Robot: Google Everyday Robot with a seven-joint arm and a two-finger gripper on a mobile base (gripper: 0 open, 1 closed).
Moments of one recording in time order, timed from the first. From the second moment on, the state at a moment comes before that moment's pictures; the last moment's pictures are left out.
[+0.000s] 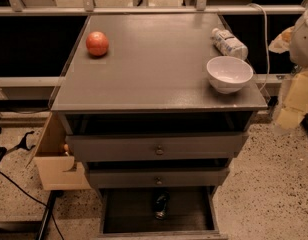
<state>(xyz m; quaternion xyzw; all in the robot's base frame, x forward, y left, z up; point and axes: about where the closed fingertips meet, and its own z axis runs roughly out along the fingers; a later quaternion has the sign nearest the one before) 0.438 -0.217 0.976 -0.60 0.78 -0.03 0.16</state>
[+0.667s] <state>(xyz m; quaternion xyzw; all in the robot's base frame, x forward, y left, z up) 0.429 -0.219 0.962 -0.60 0.78 -0.03 0.16</state>
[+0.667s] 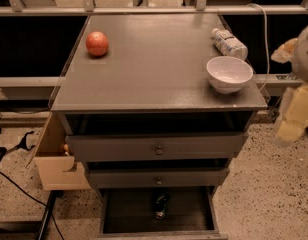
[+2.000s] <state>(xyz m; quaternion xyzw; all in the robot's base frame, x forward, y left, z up) 0.355 -0.217 0.805 -0.55 0.80 0.05 0.21</state>
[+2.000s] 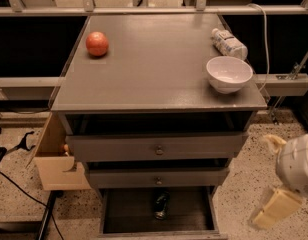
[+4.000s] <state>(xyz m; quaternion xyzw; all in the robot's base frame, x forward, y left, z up) 0.297 -0.275 0.604 -0.47 0.85 0.11 0.22</state>
